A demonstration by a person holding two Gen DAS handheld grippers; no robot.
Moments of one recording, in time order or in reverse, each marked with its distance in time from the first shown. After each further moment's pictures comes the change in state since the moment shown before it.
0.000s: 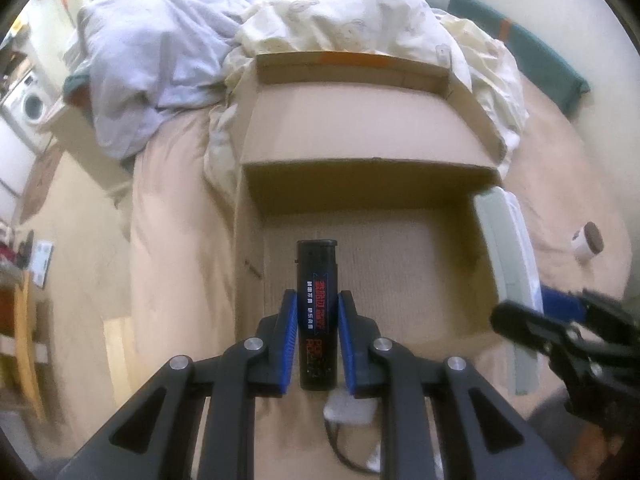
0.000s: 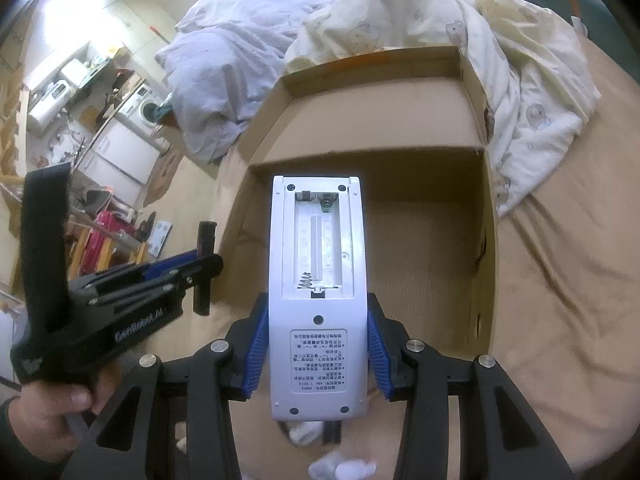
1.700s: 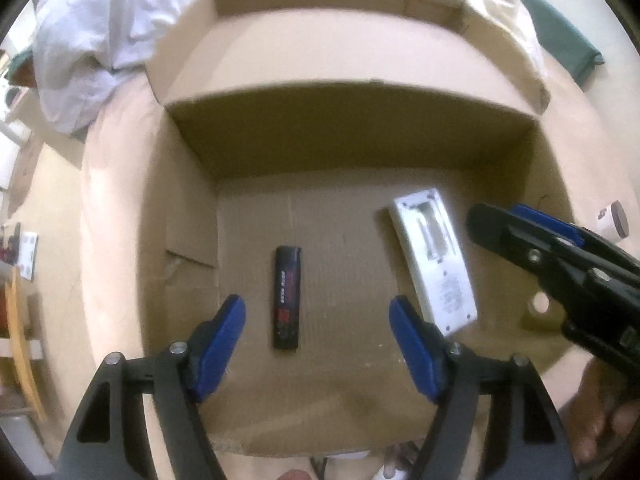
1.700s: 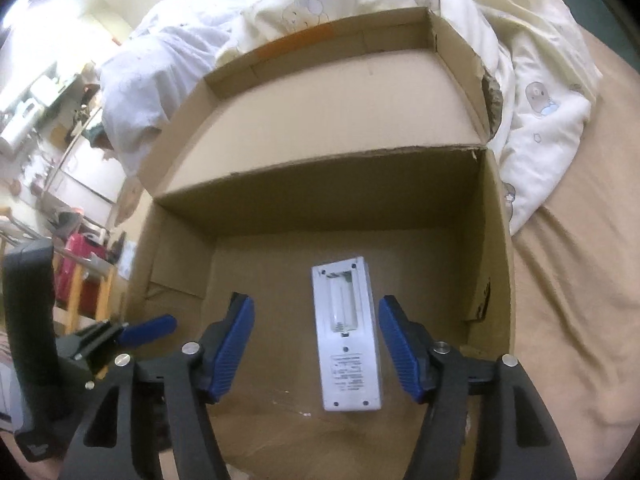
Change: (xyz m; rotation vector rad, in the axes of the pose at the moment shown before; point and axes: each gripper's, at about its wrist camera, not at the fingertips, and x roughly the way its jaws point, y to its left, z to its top) left arm 0.080 -0.022 0.003 0.018 0.125 -0.015; right arm 0.090 -0.050 0.038 0.062 -0.033 -0.079
